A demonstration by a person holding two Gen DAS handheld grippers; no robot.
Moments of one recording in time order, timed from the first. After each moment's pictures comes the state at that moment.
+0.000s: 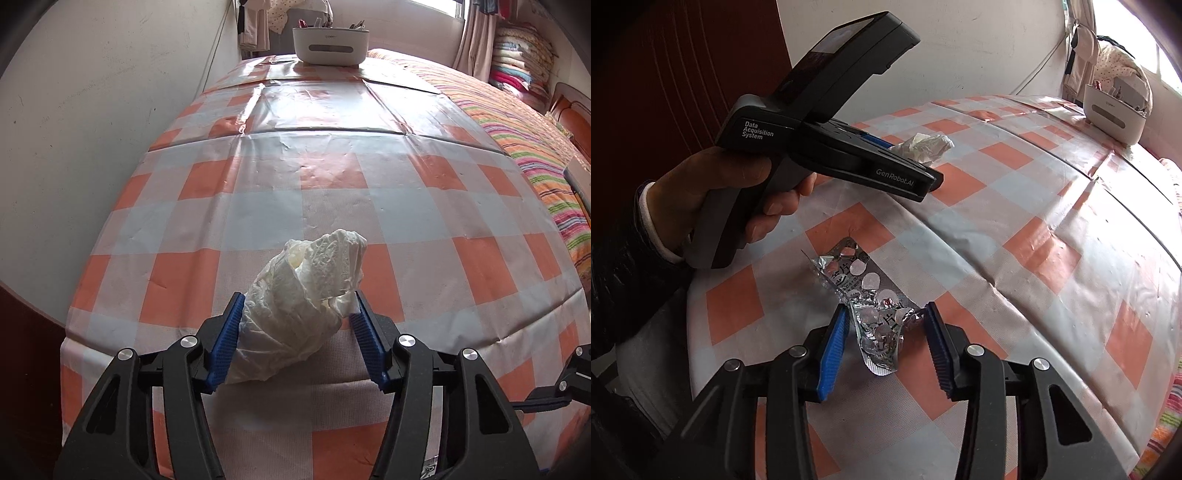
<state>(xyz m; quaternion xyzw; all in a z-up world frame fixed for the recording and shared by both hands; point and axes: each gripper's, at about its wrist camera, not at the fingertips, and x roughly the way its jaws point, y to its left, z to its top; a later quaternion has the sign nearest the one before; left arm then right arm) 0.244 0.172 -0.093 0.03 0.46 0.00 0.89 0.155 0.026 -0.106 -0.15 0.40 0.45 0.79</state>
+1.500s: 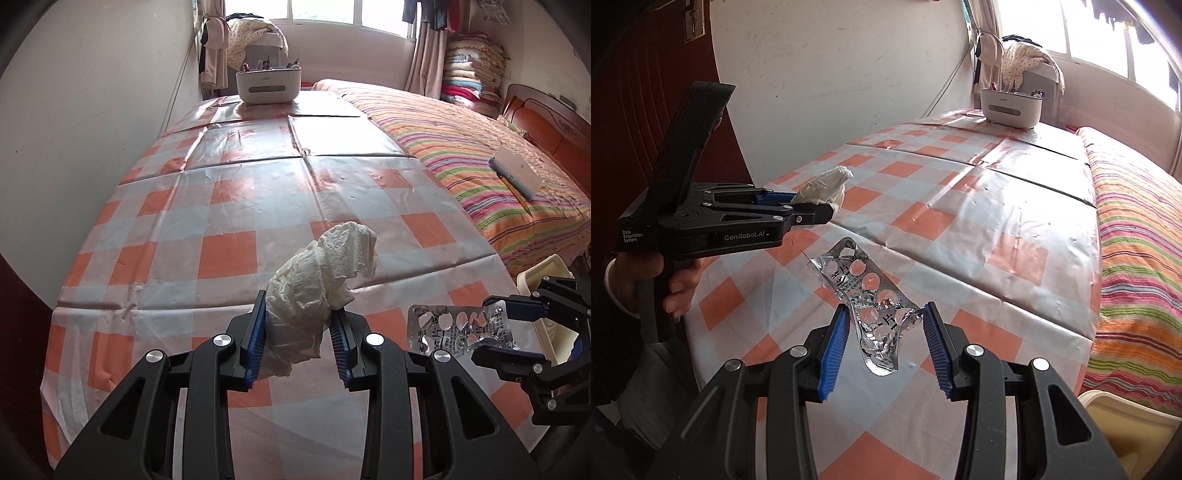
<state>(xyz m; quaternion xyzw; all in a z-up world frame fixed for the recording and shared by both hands) 0.148 0.094 -0.053 0.04 0.40 -0.08 0.91 0.118 -0.074 -0.080 -0.06 0.36 0.32 0.87</state>
